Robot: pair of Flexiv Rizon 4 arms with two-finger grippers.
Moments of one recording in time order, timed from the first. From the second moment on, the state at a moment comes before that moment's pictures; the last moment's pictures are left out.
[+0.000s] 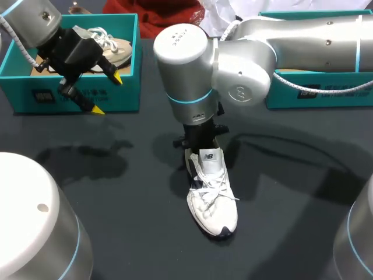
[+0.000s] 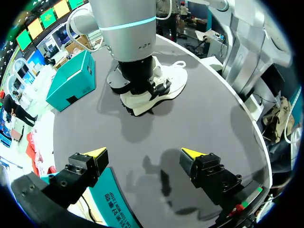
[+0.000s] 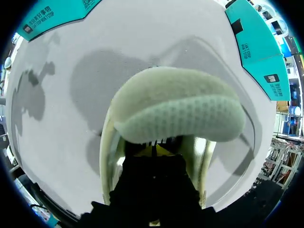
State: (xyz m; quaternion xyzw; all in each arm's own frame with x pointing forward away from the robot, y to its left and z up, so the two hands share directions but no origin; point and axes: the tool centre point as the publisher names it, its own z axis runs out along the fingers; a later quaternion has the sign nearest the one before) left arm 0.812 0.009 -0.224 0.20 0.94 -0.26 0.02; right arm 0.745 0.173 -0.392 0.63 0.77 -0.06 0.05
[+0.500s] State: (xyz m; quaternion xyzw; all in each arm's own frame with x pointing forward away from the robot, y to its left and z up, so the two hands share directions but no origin) left arm 0.812 0.009 -0.224 0.20 0.94 -0.26 0.02; right arm 0.734 0.169 -0.358 0.67 0.74 -0.07 0.07
